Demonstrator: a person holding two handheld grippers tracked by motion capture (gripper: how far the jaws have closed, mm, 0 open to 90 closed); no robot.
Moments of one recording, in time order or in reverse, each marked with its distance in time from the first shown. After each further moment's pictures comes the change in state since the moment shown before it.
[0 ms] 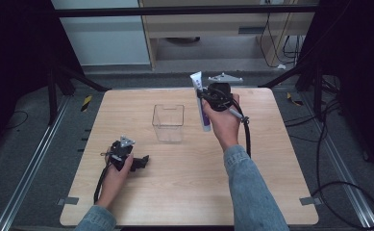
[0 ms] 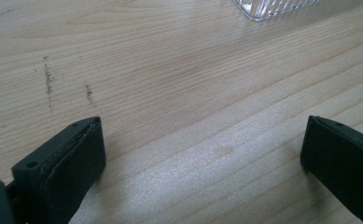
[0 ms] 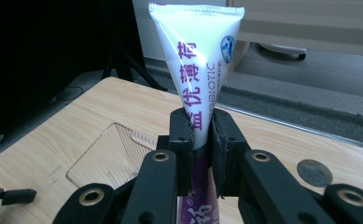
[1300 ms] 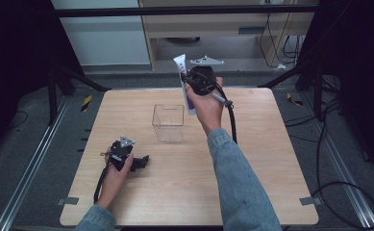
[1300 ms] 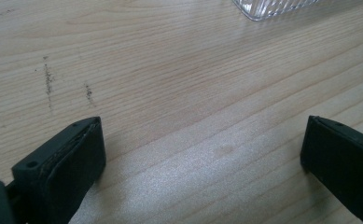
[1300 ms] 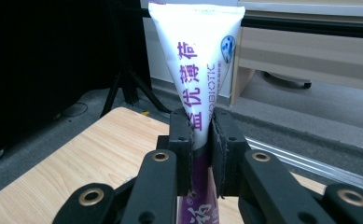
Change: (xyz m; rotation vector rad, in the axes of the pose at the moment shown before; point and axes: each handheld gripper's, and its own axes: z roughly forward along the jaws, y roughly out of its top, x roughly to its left) left arm 0.000 0.000 0.000 0.001 0.000 0.002; right arm 0.029 0.046 0.031 -0.075 0.020 -0.045
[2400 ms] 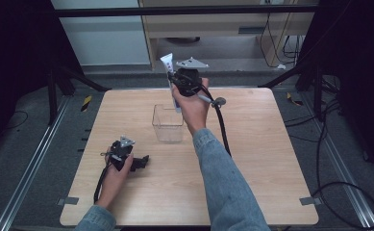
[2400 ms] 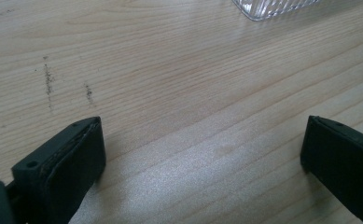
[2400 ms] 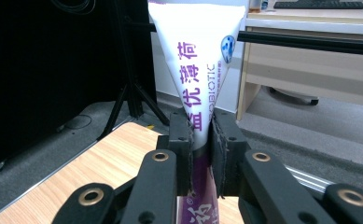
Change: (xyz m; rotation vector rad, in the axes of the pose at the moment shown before) left arm 0.000 0.000 0.000 0.001 -0.001 0.000; right arm 0.029 -0.004 0.027 -0.064 0.013 -0.012
